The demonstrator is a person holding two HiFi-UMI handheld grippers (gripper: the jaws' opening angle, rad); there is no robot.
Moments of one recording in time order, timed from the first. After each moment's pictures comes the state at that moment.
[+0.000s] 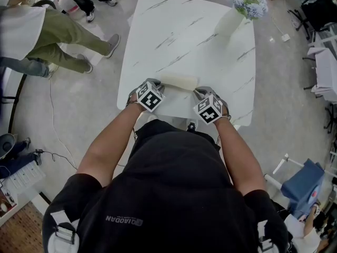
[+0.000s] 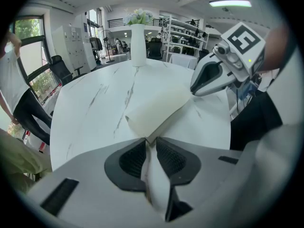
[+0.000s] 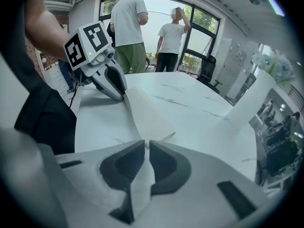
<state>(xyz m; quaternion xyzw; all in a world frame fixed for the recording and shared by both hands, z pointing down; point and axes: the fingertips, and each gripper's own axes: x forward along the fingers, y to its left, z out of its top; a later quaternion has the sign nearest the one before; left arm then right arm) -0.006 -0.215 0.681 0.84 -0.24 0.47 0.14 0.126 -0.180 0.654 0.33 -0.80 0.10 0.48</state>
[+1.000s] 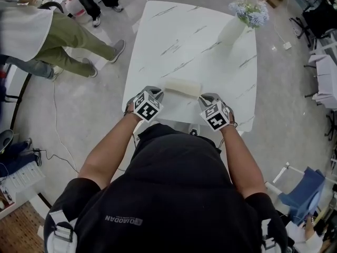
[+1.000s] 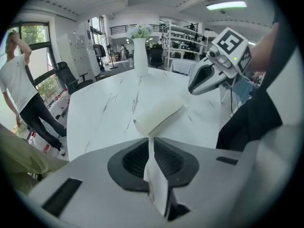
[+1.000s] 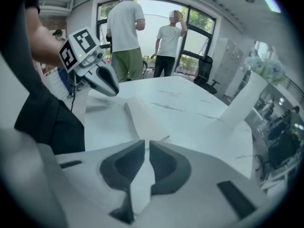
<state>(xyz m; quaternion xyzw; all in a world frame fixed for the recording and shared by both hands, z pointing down) -0.028 -0.201 0.639 0.85 -0.27 0.44 0.12 0.132 -0.172 0.623 0.34 -0.81 0.12 0.47</state>
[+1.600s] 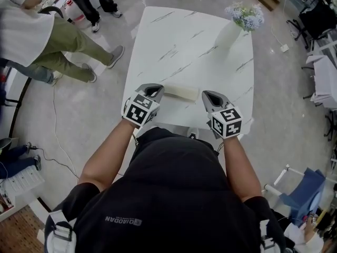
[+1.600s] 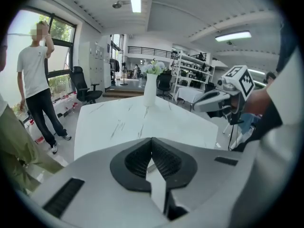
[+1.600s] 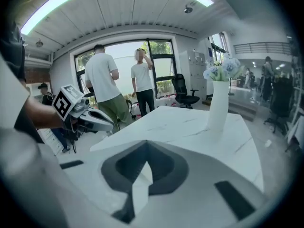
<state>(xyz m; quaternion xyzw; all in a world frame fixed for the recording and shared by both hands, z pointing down) -0.013 -0.222 0.536 0.89 -0.32 0.30 0.15 0.136 -0.192 0.515 0.45 -0.84 0.20 0.21</state>
